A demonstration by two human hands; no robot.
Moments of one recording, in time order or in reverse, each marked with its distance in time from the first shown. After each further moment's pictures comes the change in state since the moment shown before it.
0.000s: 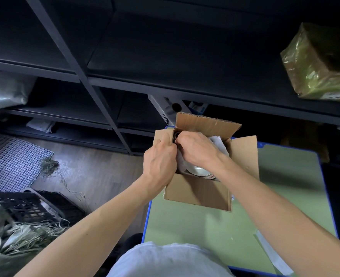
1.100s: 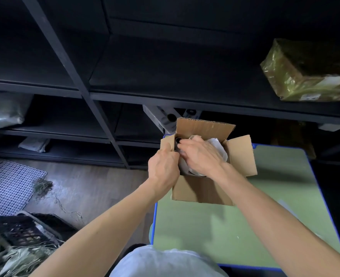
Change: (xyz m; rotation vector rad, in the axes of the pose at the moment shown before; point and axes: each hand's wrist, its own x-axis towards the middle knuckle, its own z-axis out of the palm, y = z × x) left_hand -0.009 -0.003 -0.013 0.033 -0.156 0.010; right_hand -0.022 -0.010 0.003 -0.008 -0.031 0.058
